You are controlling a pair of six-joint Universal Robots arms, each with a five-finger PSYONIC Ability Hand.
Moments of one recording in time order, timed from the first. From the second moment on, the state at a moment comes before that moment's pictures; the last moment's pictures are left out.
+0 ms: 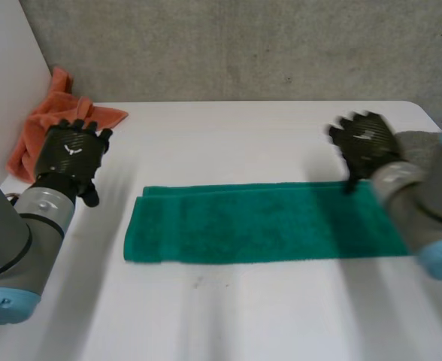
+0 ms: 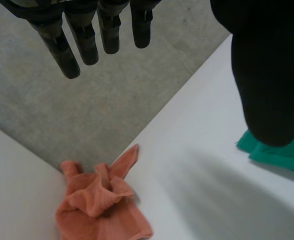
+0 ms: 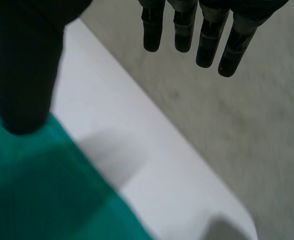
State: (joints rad) left arm 4.42 -1.77 -1.83 3.55 -1.58 3.67; right arm 1.83 -1.17 1.52 -0.19 1.45 2.61; left_hand 0.19 0.20 0.21 0.20 0.05; right_hand 0.22 0.25 0.24 0.25 0.07
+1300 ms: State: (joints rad) left arm 4.37 -1.81 -1.87 3.56 -1.58 3.68; right arm 1.26 -1.14 1.81 -0.25 1.19 2.31; left_hand 0.19 0.20 0.21 0.20 0.05; right_hand 0.47 0.53 0.53 0.53 0.35
